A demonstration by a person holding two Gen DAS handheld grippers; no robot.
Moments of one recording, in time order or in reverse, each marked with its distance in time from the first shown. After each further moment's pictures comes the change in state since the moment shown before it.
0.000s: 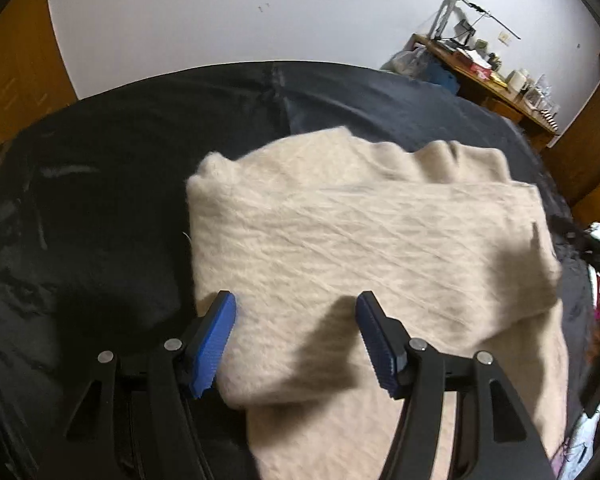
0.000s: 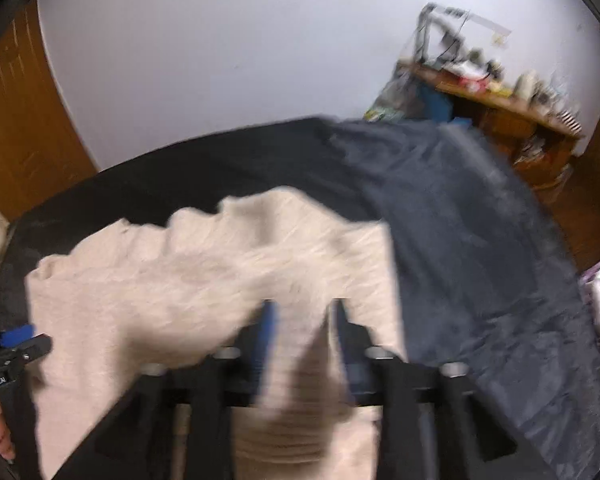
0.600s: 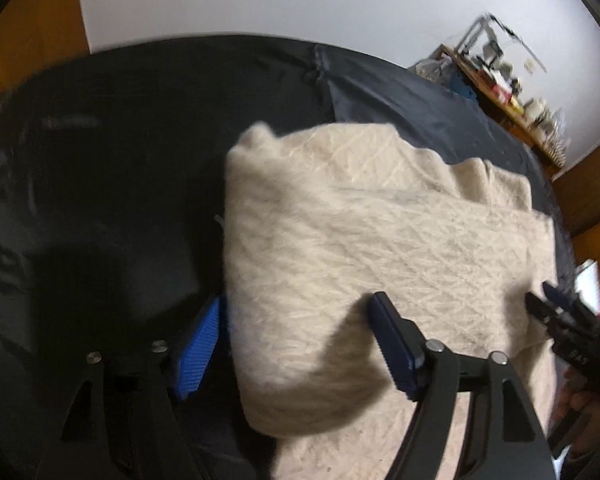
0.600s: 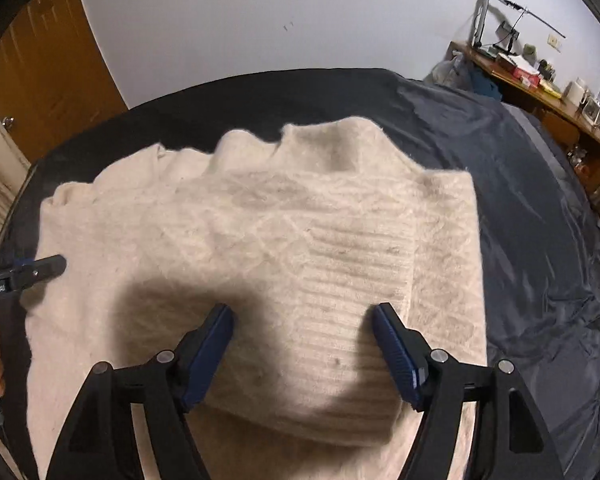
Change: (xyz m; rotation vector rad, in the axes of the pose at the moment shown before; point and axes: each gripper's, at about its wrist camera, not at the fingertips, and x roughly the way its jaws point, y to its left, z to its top) left arm 0.028 0.026 0.007 -0.145 0.035 -0.069; right arm 0.026 0.034 -0.033 -0.144 0.167 0.140
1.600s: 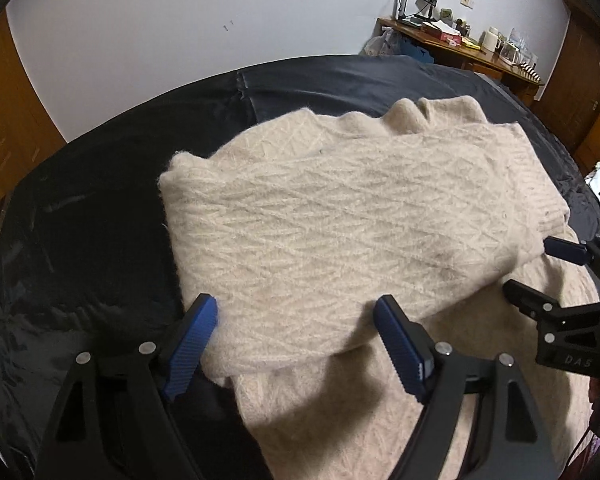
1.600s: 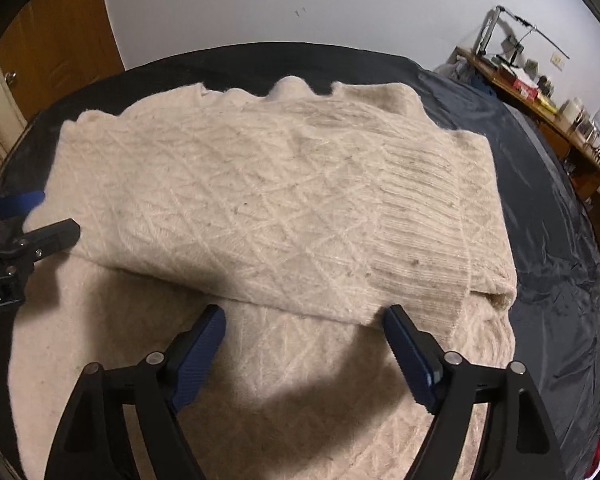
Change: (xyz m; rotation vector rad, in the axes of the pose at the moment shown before) left arm -0.021 -0.055 -0.053 0.356 -0.086 0.128; right arm -0.012 0.048 -0.050 -0.075 0.034 -0.087
